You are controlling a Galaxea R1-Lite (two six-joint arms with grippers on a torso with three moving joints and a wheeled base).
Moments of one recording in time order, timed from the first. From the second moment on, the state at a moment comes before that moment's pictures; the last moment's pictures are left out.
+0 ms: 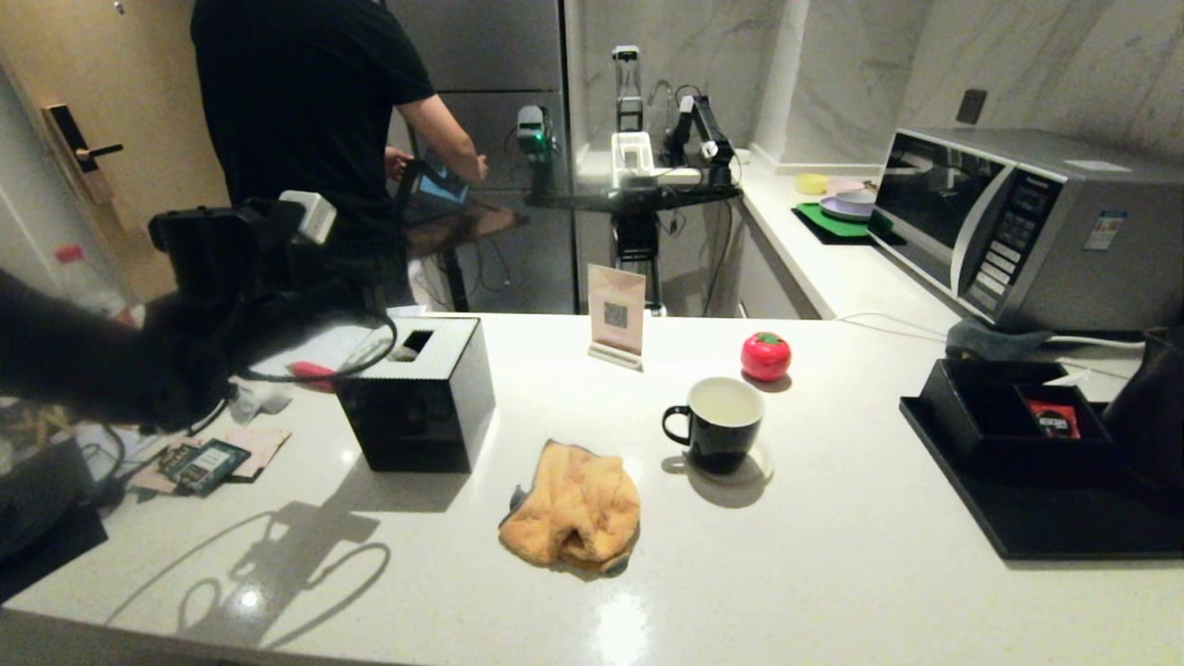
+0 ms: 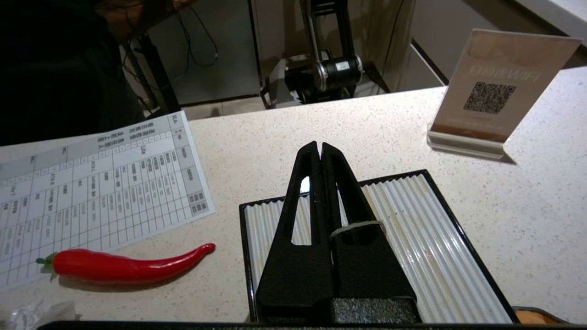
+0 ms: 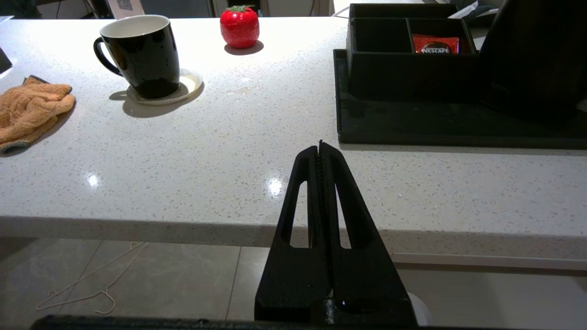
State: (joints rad) left arm -0.01 1.93 -1.06 -0.73 -0.22 0.03; right arm 0.00 0.00 0.00 0.00 -0.01 0.02
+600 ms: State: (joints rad) left arm -0.02 1.97 -1.05 -0.87 -0.22 0.03; right arm 0.00 0.00 0.00 0.00 -0.01 0.02
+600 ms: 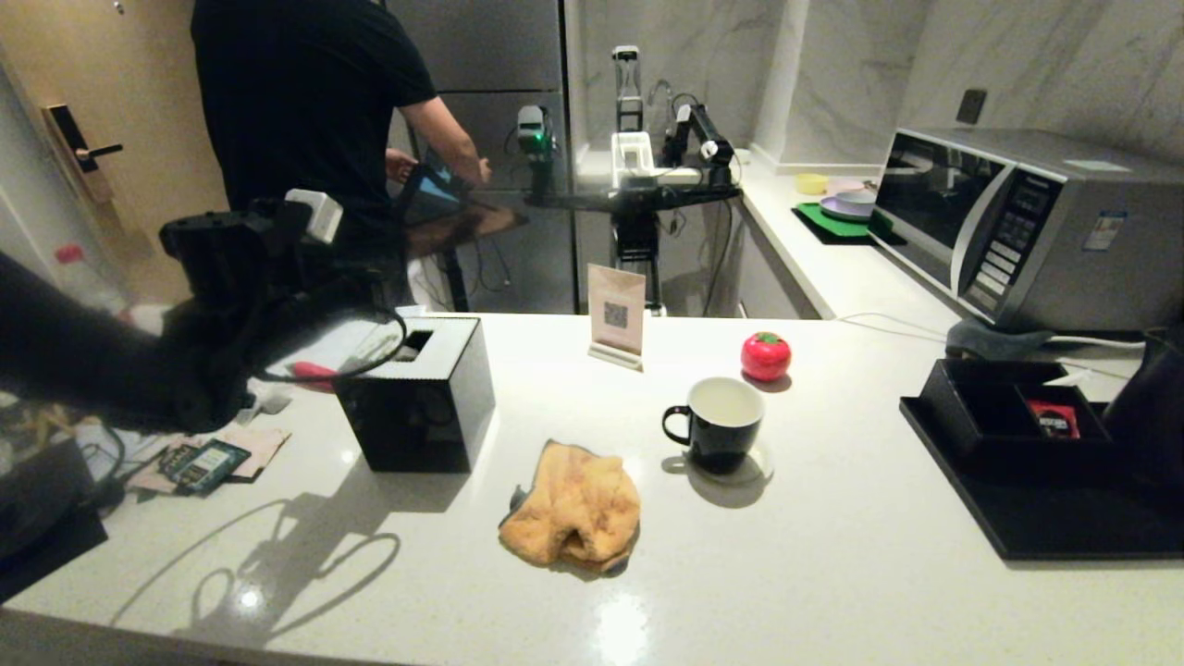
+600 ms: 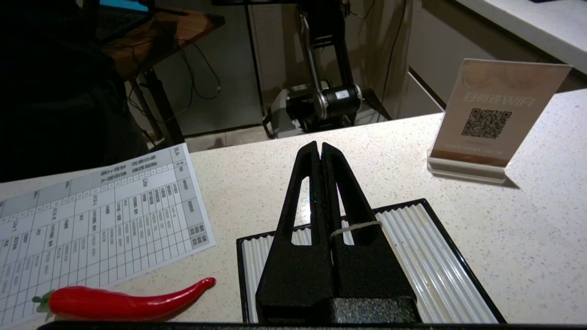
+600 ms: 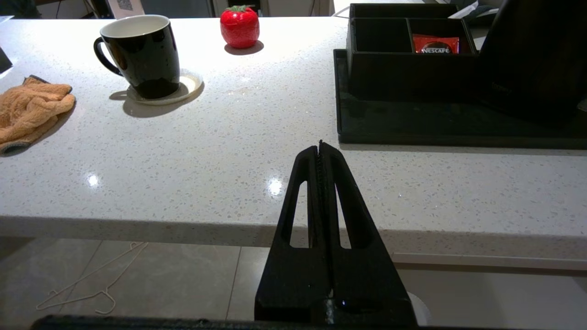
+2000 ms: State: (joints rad) left arm -0.04 1.99 -0.89 -1.06 -0.22 0.02; right arm 0.00 0.00 0.00 0.00 -0.01 0.02
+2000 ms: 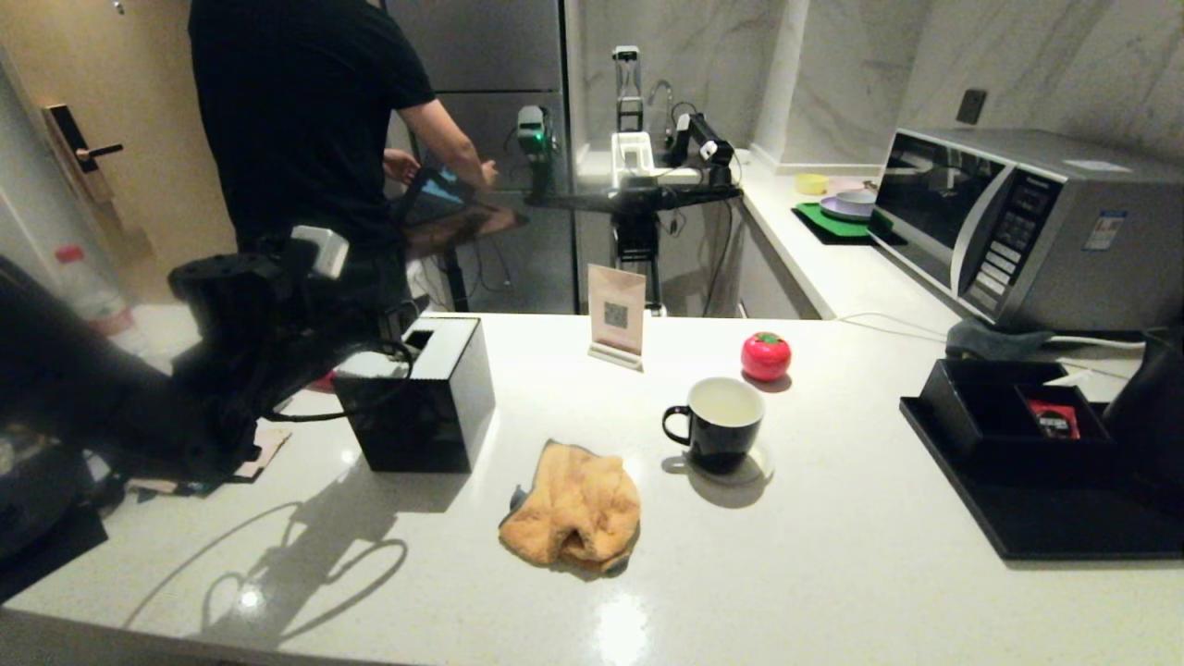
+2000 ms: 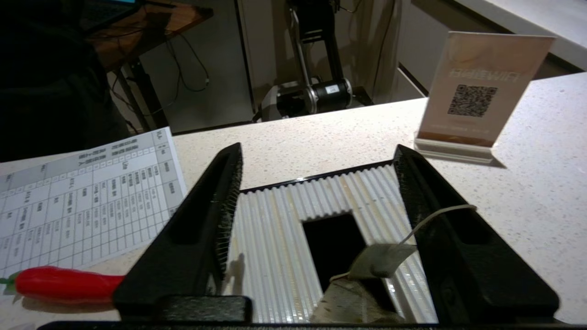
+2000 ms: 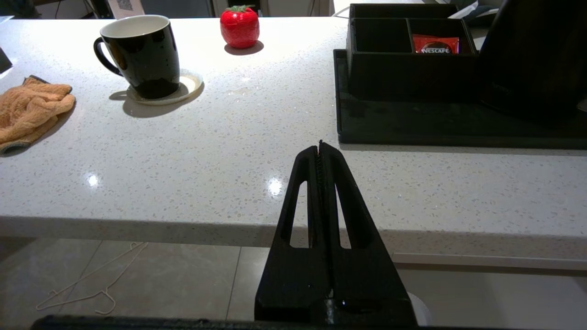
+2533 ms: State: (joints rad) left arm -0.06 1.95 -0.89 -1.06 -0.21 0.02; right arm 0.00 0.00 0.00 0.00 -0.01 0.02
